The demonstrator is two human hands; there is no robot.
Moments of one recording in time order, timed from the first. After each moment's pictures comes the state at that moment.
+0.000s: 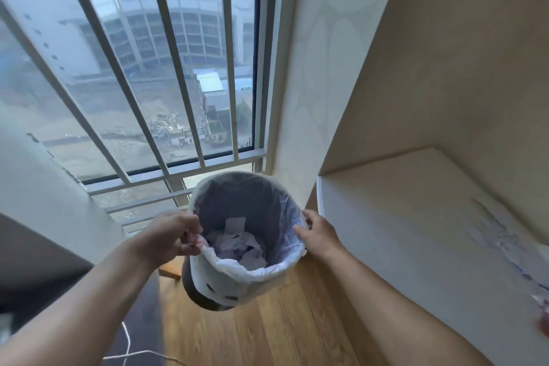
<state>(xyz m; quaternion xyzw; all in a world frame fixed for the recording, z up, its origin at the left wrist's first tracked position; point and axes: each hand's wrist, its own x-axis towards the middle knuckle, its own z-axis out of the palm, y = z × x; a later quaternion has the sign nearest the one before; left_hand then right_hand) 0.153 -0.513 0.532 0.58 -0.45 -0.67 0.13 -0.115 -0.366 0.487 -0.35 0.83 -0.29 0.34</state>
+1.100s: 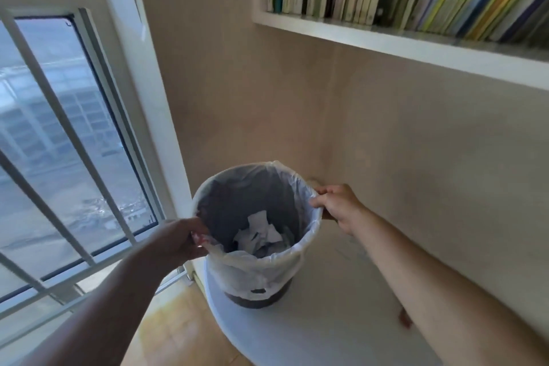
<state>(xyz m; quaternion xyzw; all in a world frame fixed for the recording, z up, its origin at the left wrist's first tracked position) -0.142 -0.426 0.656 0.45 -0.43 -0.77 0.12 -0.391 -0.218 0.675 -0.15 0.76 -0.57 0.28</state>
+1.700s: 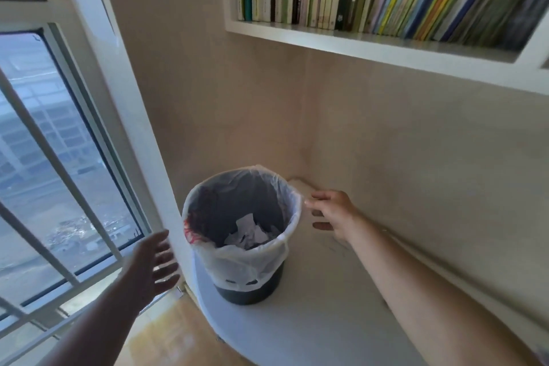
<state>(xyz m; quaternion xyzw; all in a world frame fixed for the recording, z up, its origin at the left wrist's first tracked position) -0.102 -0.415 0.639 0.50 -0.45 -0.73 0.15 -0.385 -0.179 0.657 -0.08 0.75 -0.60 0.27</state>
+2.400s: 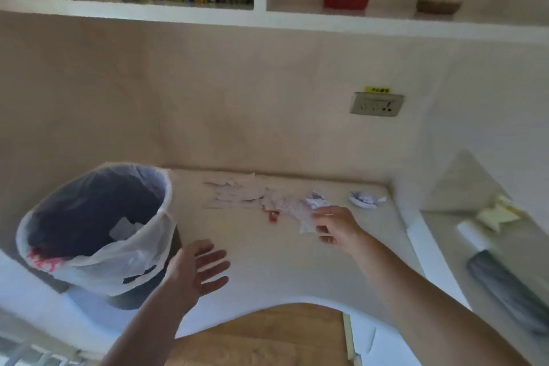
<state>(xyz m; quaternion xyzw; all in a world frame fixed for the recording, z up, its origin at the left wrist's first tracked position) -0.165 -0.220 0.610 0.30 -0.54 -0.77 -0.16 -0.231 0.090 0.606 0.22 0.71 -0.66 0.10</state>
